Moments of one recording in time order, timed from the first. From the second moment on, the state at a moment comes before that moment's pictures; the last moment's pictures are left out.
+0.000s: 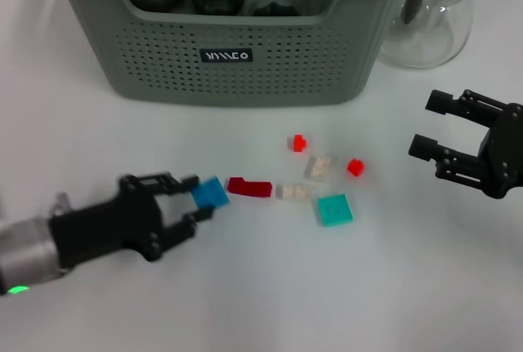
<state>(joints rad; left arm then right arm) -0.34 -2.17 0.32 0.44 2.23 1.57 -0.74 0.37 2.06 -0.58 -0.50 -1.84 -1.77 1.06</state>
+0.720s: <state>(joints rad) -0.67 -2.06 0.20 0.94 1.93 1.79 -1.64 0.37 2.06 -0.58 -0.50 -1.84 -1.76 1.06</state>
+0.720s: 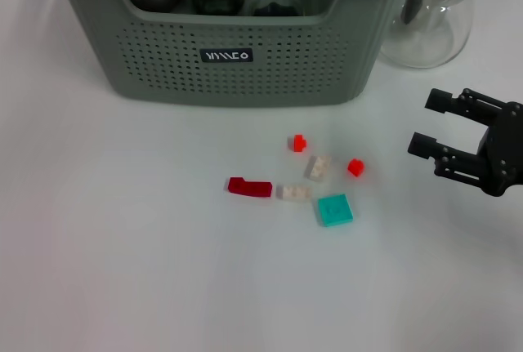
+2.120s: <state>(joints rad) -0.79 -2.13 0.92 1.18 2.27 1.00 -2.26 0.37 2.06 -0.59 -0.50 -1.84 -1.75 1.06</state>
